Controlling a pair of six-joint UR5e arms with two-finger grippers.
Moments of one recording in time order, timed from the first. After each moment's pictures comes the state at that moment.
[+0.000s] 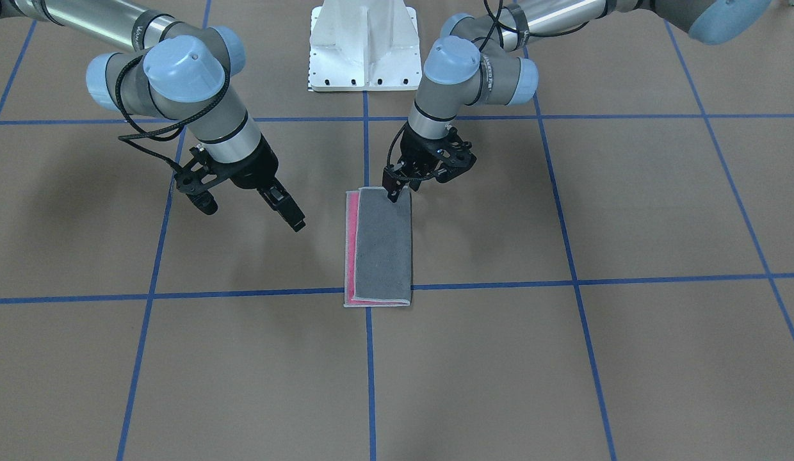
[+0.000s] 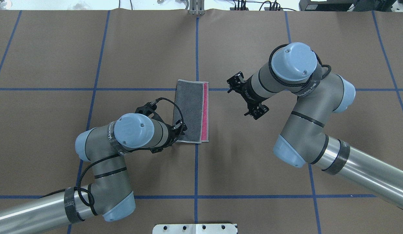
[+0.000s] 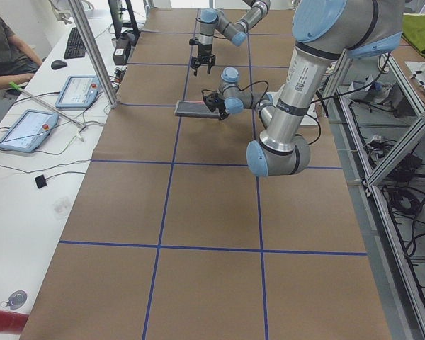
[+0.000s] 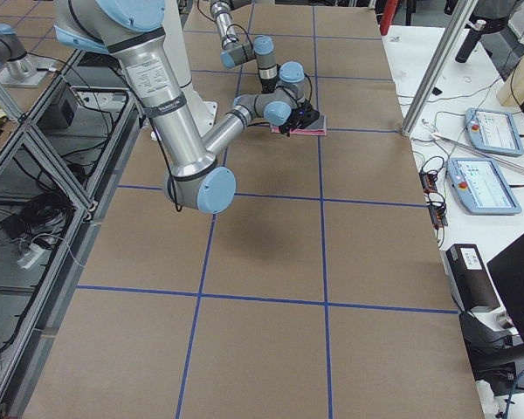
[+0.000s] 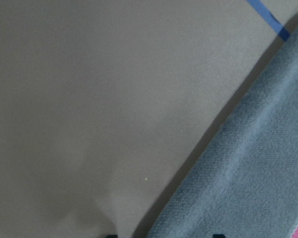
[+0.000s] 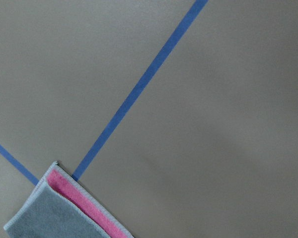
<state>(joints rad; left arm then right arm) -0.40 -2.15 -1.59 -2.00 -1.69 -1.99 0.66 -1.05 1.70 -1.28 1.98 2.10</state>
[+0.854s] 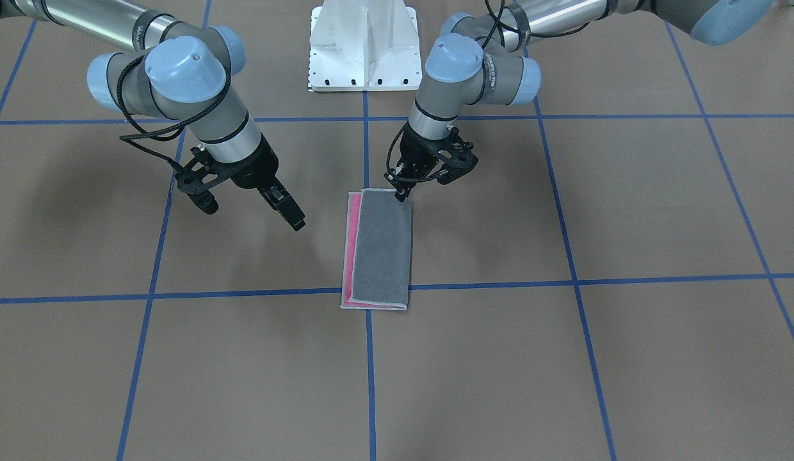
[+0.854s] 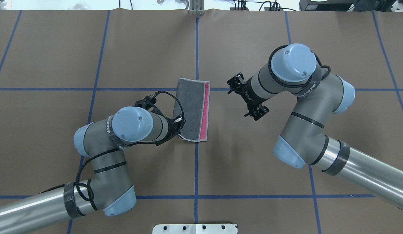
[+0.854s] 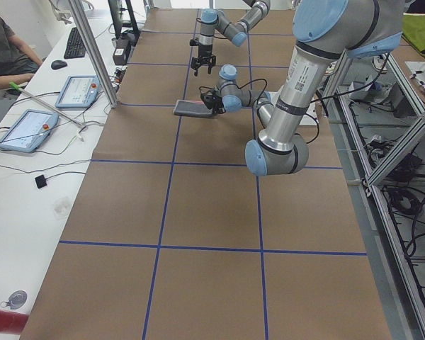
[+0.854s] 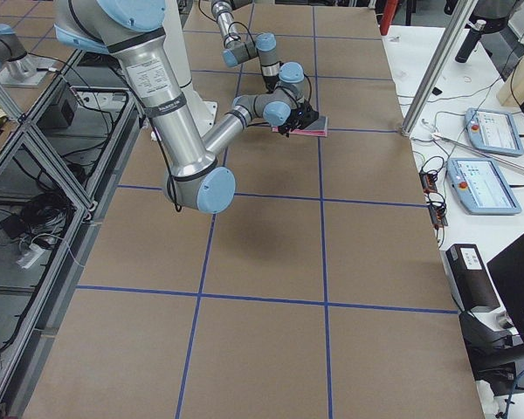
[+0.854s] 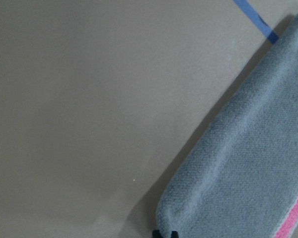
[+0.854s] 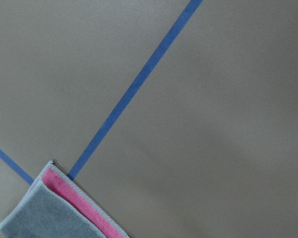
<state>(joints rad) -0.43 -2.16 -1.60 -2.00 -1.69 -1.99 0.66 -1.05 1.70 -1.28 1.98 2.10</state>
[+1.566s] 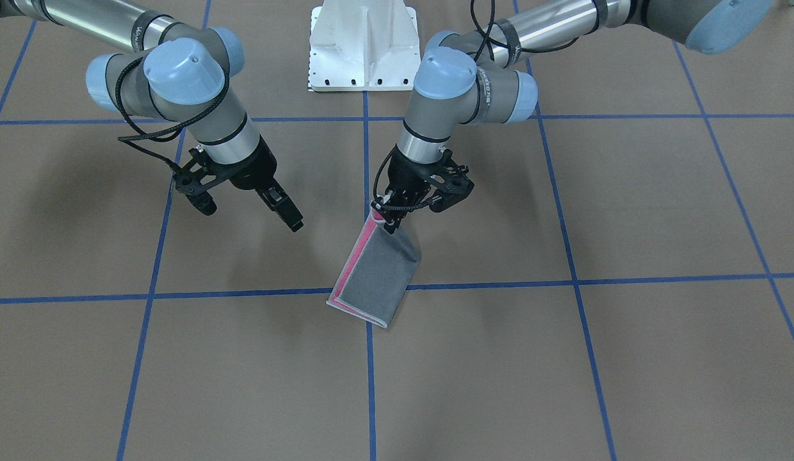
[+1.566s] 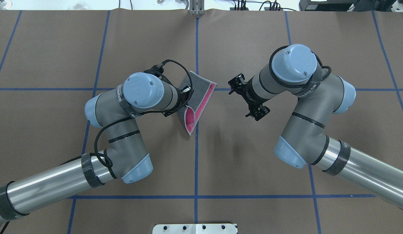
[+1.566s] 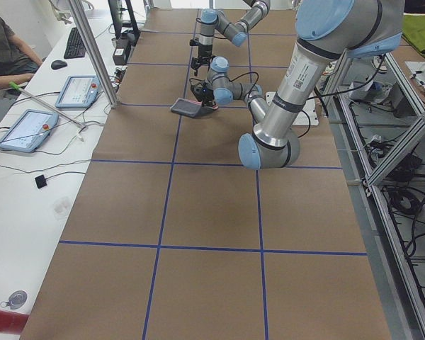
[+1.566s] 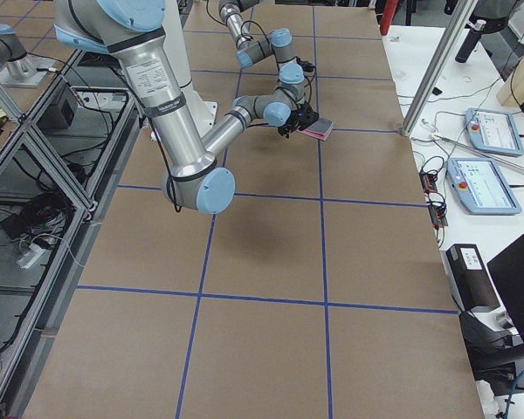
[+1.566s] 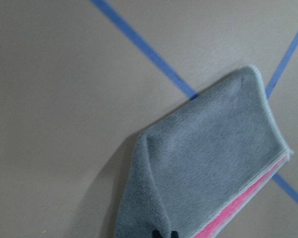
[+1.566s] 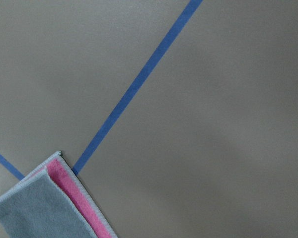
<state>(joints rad) -0.54 -2.31 -1.47 -2.00 -1.70 -1.94 0.66 -1.06 1.70 -1.28 1.98 2.10</state>
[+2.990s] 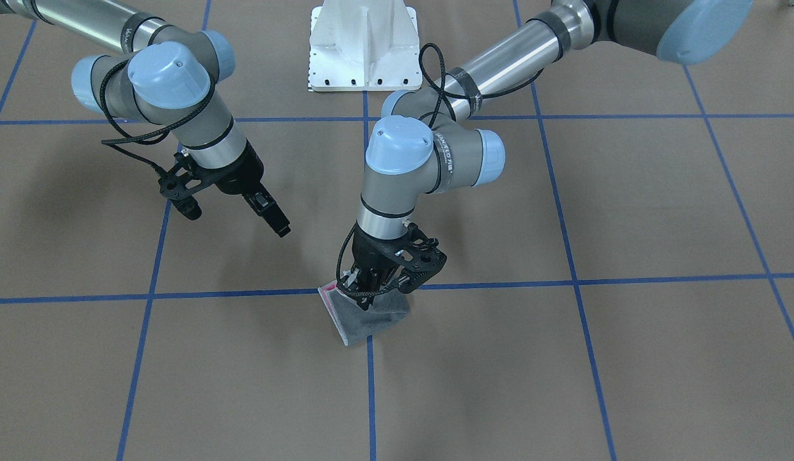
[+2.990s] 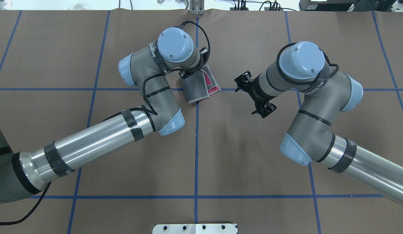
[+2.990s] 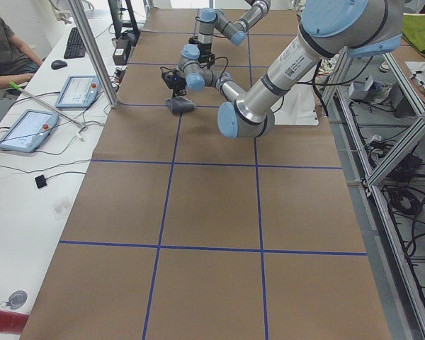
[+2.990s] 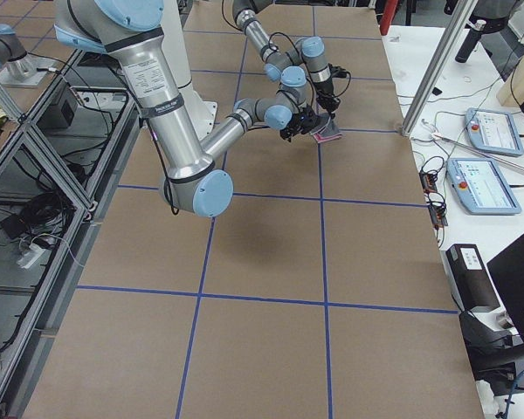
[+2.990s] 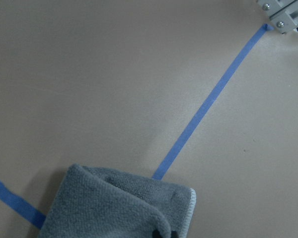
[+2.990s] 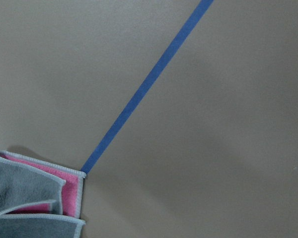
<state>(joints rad) -0.64 -2.60 -1.05 -2.11 -1.69 -1.92 0.68 -1.08 1.71 -1.28 1.98 2.07</state>
